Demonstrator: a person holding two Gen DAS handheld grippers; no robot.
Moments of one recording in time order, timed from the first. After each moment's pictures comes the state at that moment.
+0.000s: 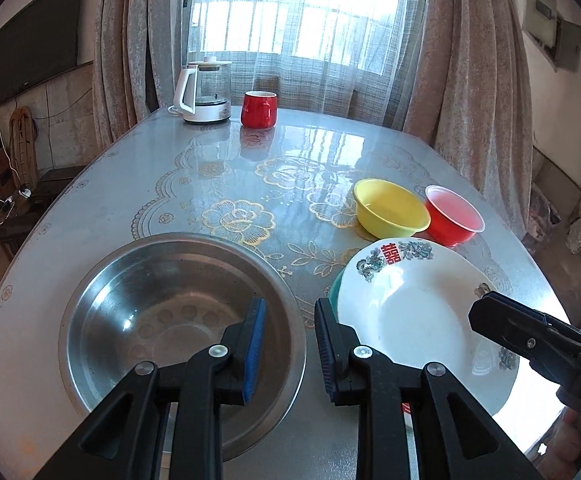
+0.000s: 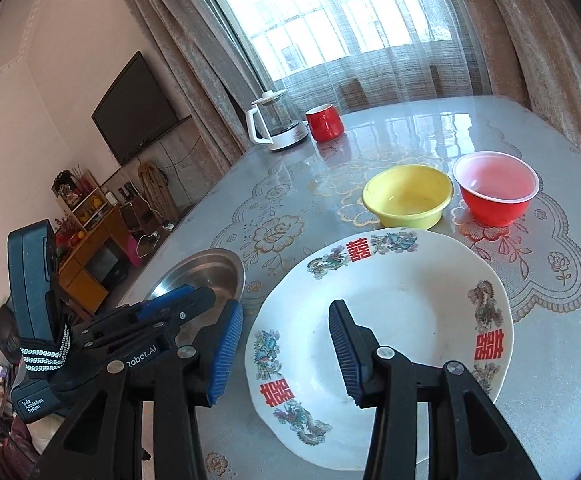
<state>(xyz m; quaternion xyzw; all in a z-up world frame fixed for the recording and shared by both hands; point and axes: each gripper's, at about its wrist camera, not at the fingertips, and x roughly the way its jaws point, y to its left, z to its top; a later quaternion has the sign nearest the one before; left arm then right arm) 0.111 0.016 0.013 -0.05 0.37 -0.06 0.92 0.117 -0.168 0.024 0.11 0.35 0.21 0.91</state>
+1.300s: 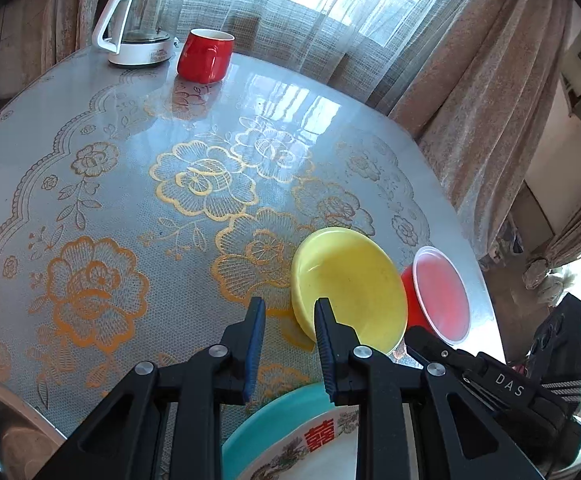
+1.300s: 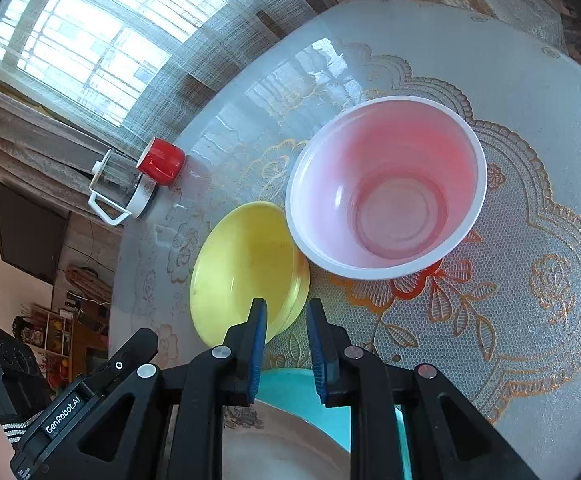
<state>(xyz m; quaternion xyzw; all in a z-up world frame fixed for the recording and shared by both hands) 0.298 -0.042 0.002 -0.17 0.47 -0.13 0.86 0.276 -0.277 -0.018 0.32 0.44 0.04 0.84</state>
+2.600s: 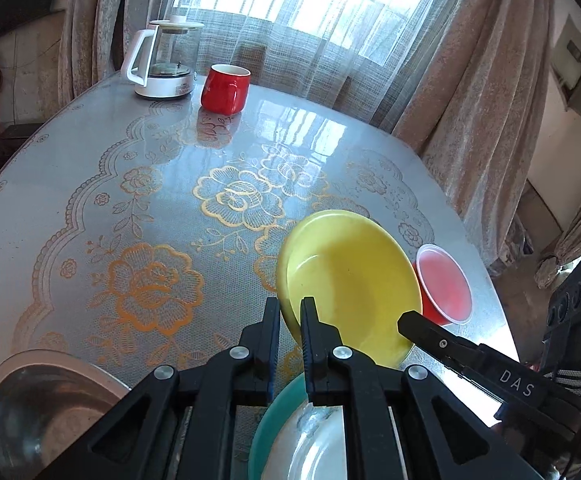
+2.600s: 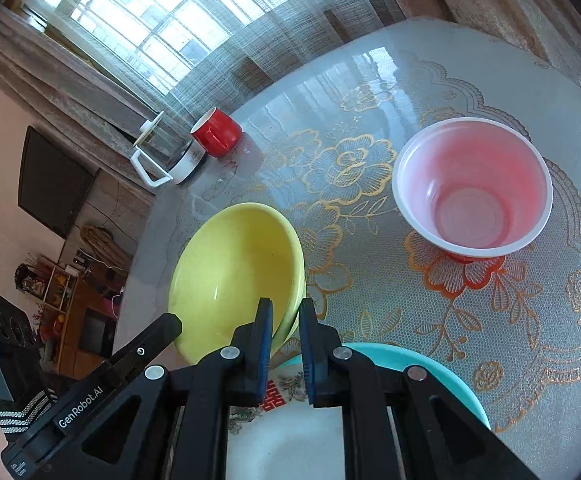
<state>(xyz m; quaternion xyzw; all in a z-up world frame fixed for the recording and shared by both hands) 0.247 -0.007 0.031 -0.14 0.42 -0.11 0.89 0.253 -0.217 0.013 0.25 0.42 0.12 0.86</state>
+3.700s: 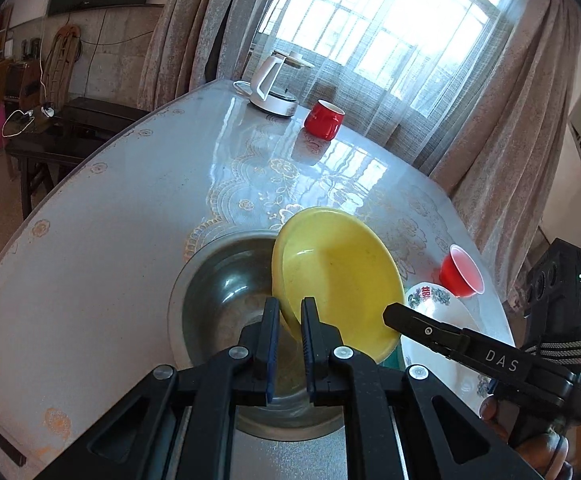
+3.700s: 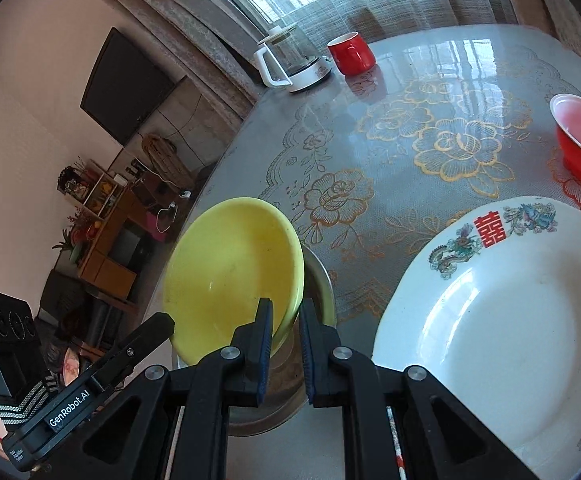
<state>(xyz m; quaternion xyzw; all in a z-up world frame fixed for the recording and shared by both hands) 0.091 0.138 0.027 -0.20 0.38 -0.04 0.90 0.178 -0.069 0.003 0.15 0.46 0.25 0.84</state>
